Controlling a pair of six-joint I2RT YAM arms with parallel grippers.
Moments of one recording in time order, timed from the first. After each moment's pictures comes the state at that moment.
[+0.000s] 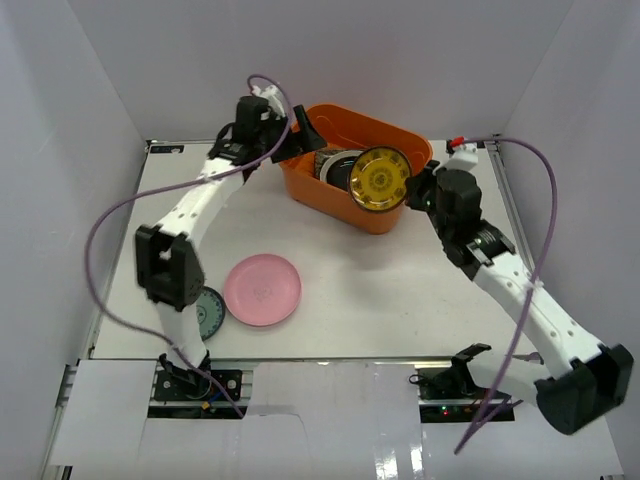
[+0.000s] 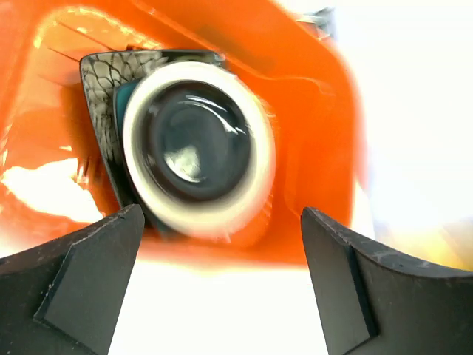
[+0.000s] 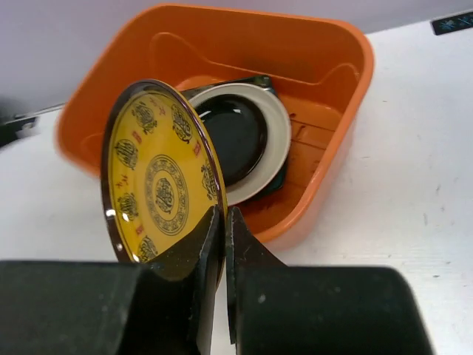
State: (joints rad) left arm -0.36 1.96 1.87 -0.34 0.31 -0.57; right arm 0.54 1.05 1.00 -0.17 0.34 0.44
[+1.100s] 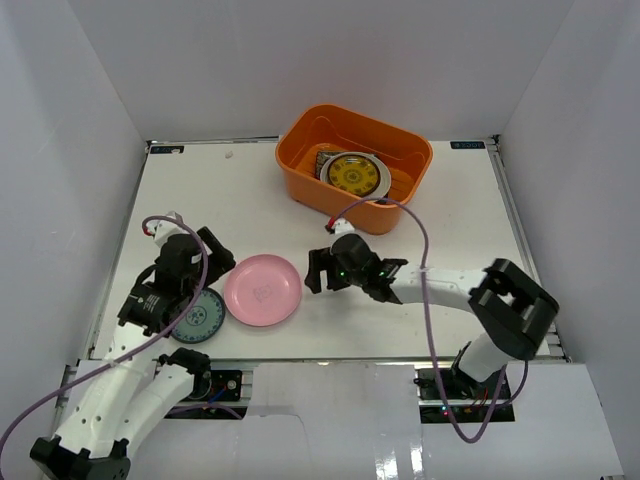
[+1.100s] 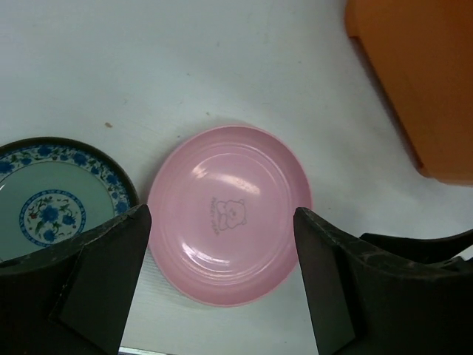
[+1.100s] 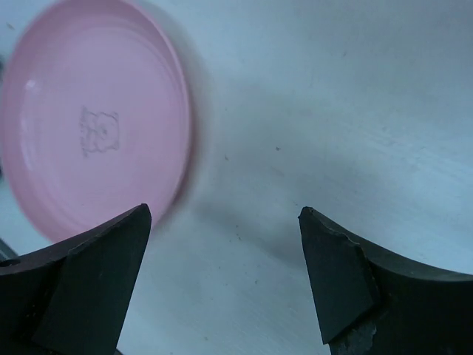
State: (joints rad) left arm -0.36 0.68 0.82 -0.77 -0.31 -0.74; right arm 0.93 1.48 0.80 0.10 0.06 0.52
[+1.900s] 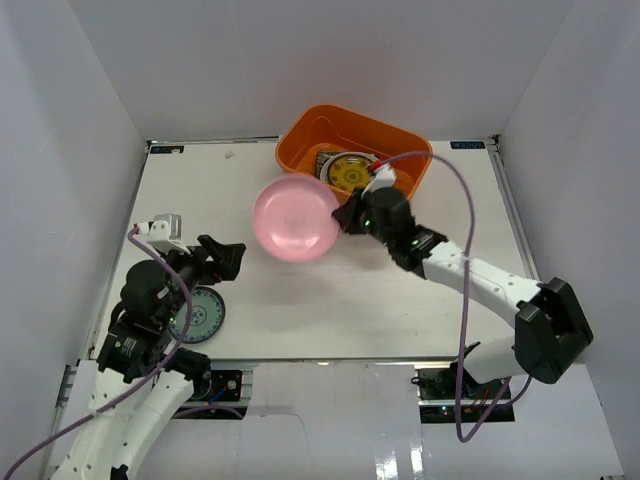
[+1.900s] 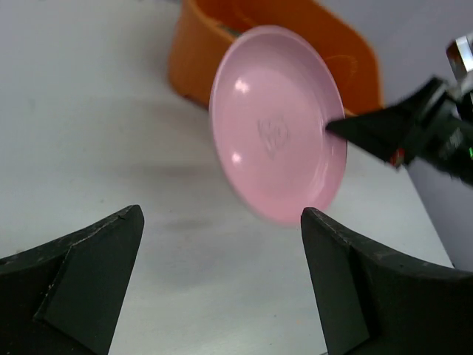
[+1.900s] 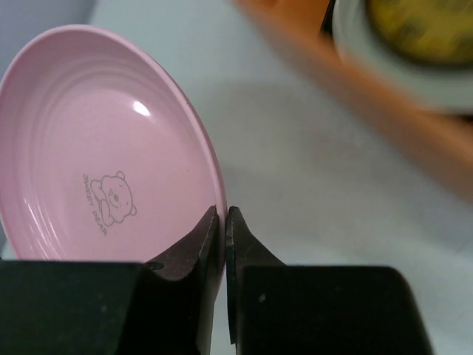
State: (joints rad) left arm -0.36 0.47 0.76 -0.52 -0.08 -0.49; right arm 0.81 1.42 0.91 0.10 0.11 0.58
